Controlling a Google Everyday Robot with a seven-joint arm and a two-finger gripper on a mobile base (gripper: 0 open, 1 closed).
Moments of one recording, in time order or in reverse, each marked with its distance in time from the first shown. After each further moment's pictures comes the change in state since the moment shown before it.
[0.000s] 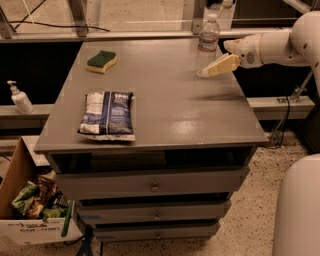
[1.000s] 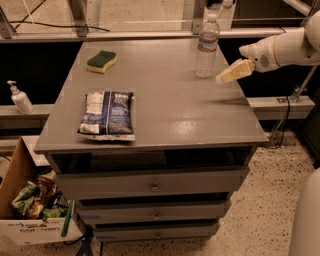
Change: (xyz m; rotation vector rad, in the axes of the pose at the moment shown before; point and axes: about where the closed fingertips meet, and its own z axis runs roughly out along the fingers) arm 0.031 -0.002 -0.041 0.076 0.158 0.010
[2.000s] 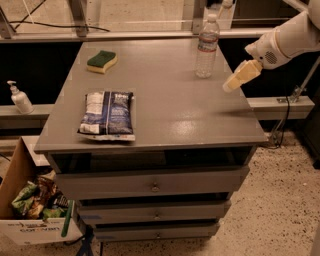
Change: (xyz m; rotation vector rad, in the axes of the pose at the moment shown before) arm 0.002 0.036 -0.036 0.026 0.254 -0.108
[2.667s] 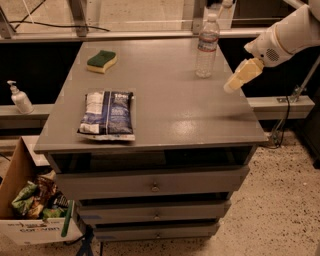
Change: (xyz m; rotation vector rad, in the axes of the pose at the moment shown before) arm -0.006 0.014 -0.010 -0.019 0.042 -0.036
